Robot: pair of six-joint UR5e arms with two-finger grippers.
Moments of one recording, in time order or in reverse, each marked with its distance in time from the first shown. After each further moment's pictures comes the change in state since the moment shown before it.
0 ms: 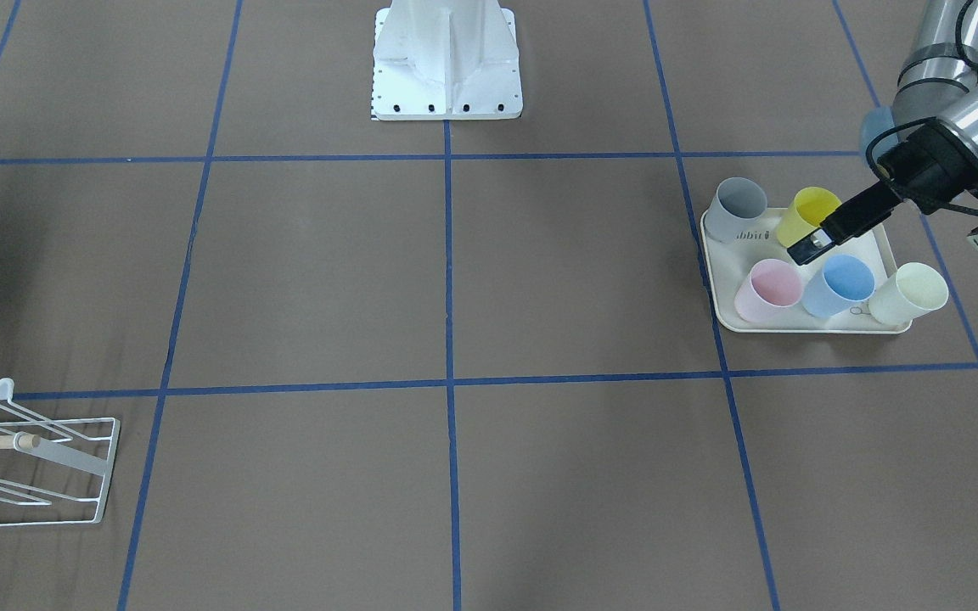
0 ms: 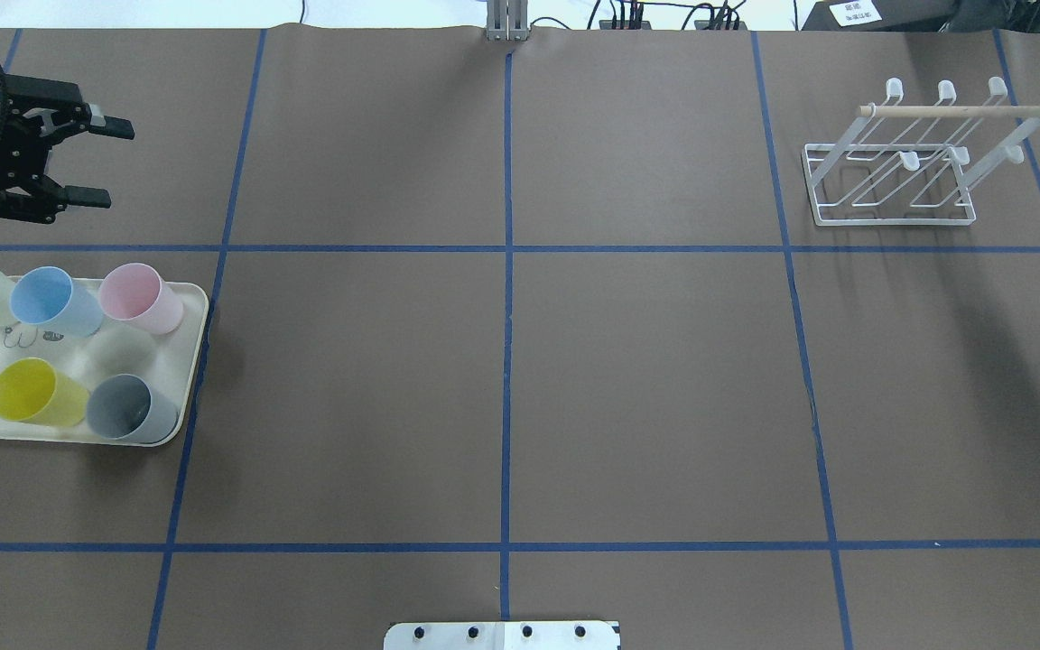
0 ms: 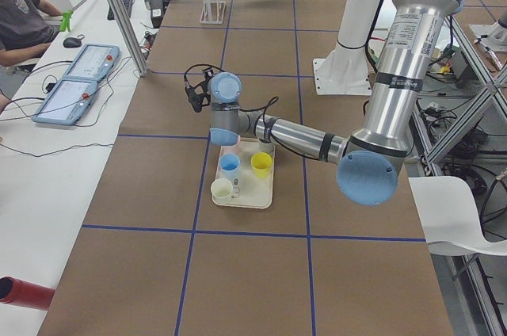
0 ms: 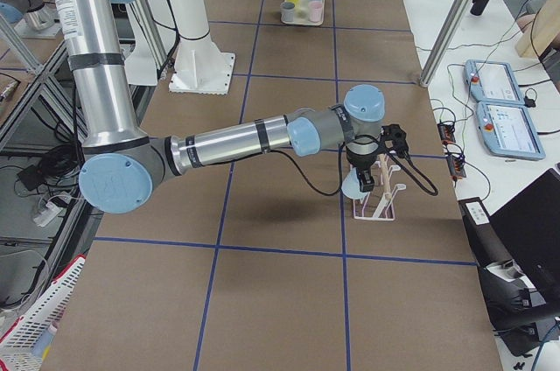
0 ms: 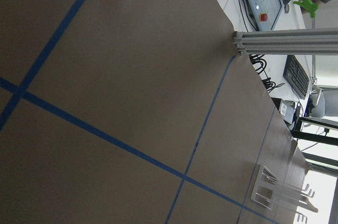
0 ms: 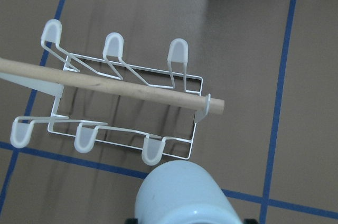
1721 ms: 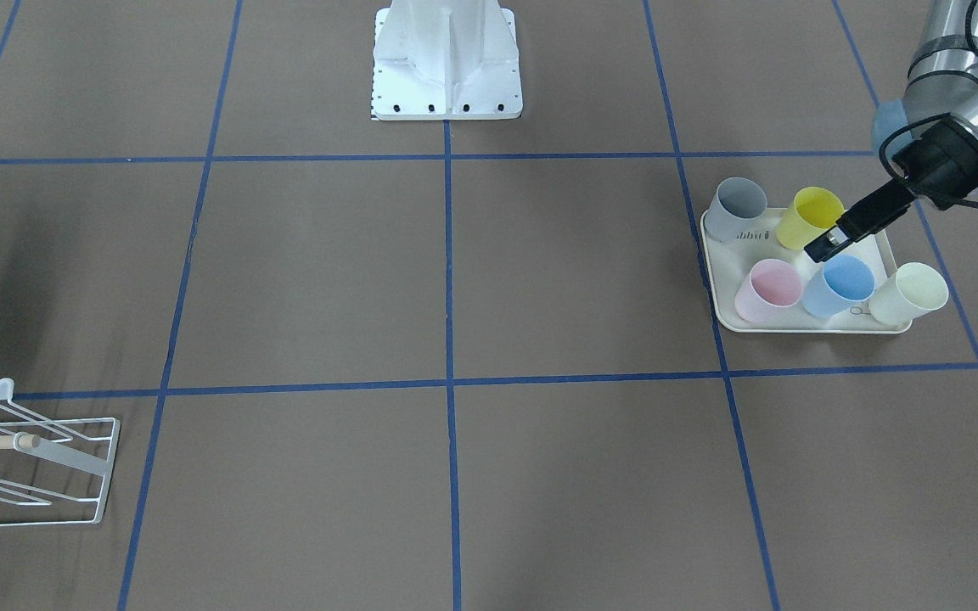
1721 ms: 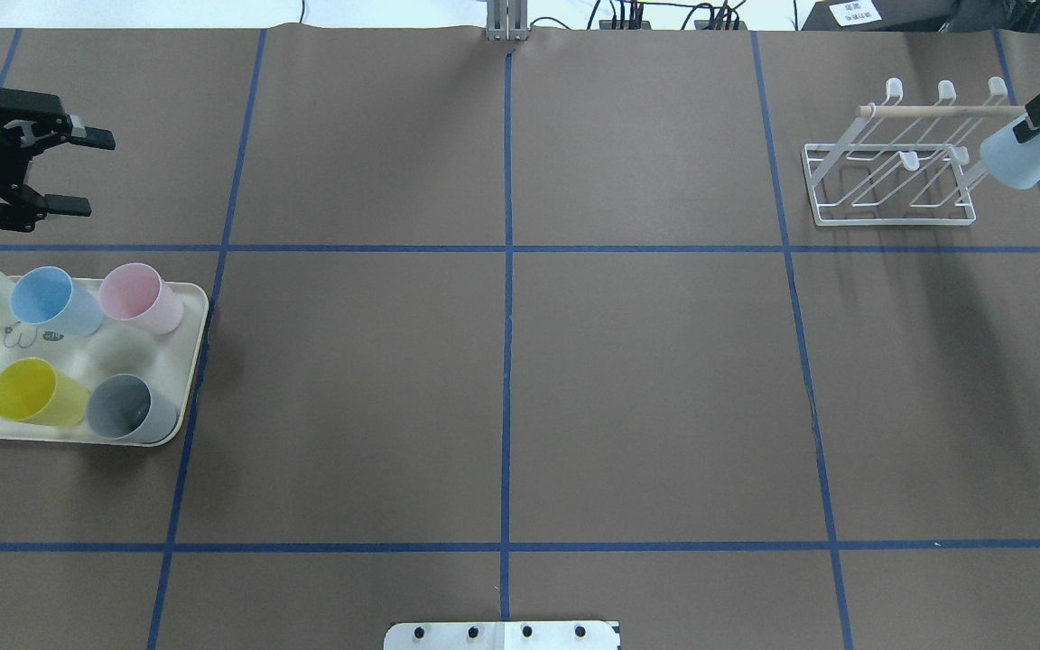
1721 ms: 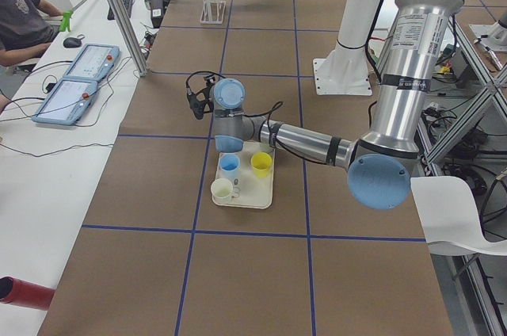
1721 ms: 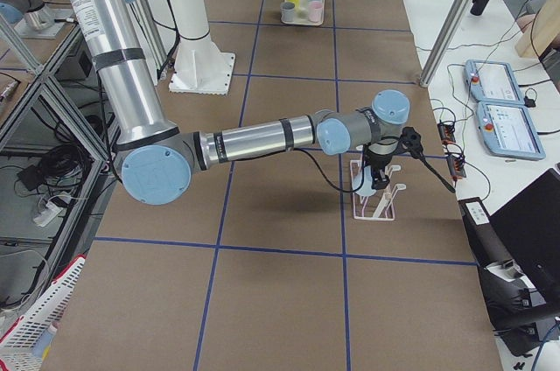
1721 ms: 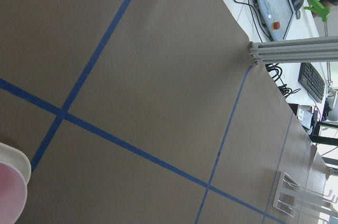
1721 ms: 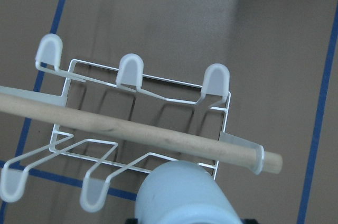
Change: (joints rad) left arm -0.008 0.034 -0.015 0.013 -0.001 0.023; right arm -0.076 0.119 -0.175 0.016 0.004 0.005
